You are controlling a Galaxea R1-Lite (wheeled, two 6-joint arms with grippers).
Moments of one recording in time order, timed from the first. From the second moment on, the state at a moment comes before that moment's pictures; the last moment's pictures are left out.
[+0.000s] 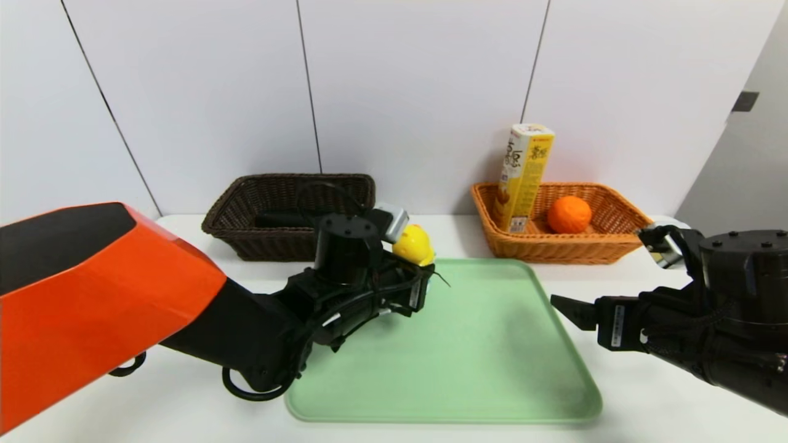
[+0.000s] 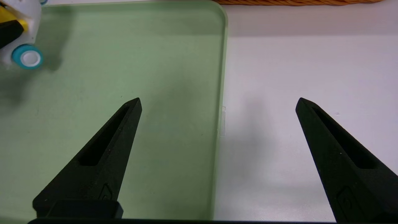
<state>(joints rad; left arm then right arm) -0.72 2.05 -0.97 -0.87 0.03 -0.10 0.43 1.43 -0.50 -0.41 -0.24 0.27</state>
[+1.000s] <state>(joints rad) -0.55 1.70 -1.33 -0.19 0.12 -0.18 0.41 1.38 -0.47 -0.40 -0.24 0.27</state>
